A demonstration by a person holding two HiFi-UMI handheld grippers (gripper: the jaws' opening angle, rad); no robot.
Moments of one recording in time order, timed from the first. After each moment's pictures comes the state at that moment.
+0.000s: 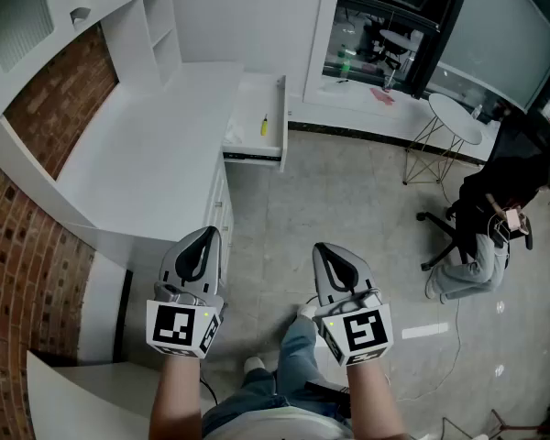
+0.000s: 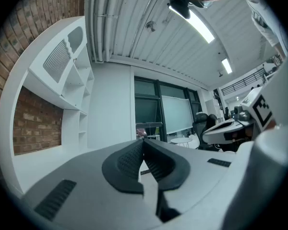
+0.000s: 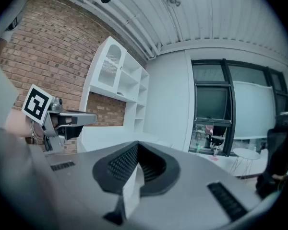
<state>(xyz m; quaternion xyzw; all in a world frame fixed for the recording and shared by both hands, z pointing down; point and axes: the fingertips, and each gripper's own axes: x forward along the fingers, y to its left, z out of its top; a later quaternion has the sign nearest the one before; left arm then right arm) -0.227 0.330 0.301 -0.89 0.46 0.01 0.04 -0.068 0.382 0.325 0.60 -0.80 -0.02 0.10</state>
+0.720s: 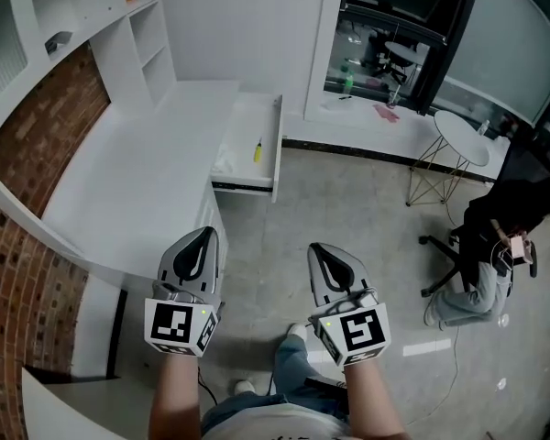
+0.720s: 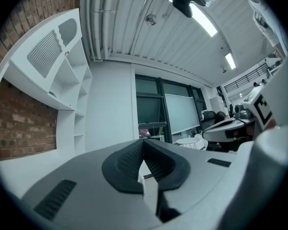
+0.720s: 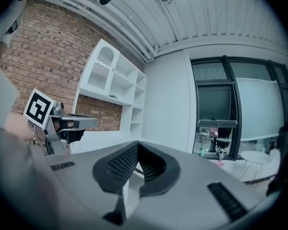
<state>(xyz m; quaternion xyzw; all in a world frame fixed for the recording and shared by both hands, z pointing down) -0.164 0.230 0.290 -0.88 0.48 0.00 0.05 -0.006 0.279 0.309 0.57 -0.82 -0.03 0.07</state>
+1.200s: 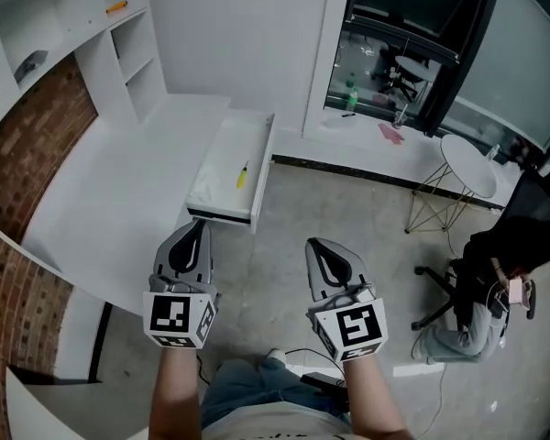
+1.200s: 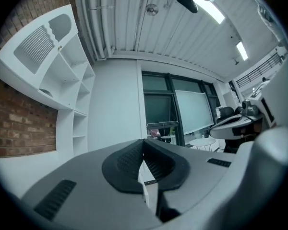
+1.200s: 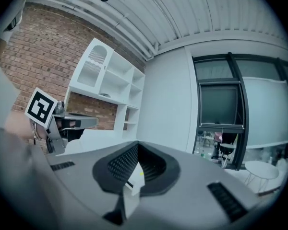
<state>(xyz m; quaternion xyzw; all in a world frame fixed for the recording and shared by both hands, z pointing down) -0.068 0.119 0.280 -0.84 0.53 0.00 0.05 0.102 0.162 0.295 0.55 -0.83 -0.05 0.07</state>
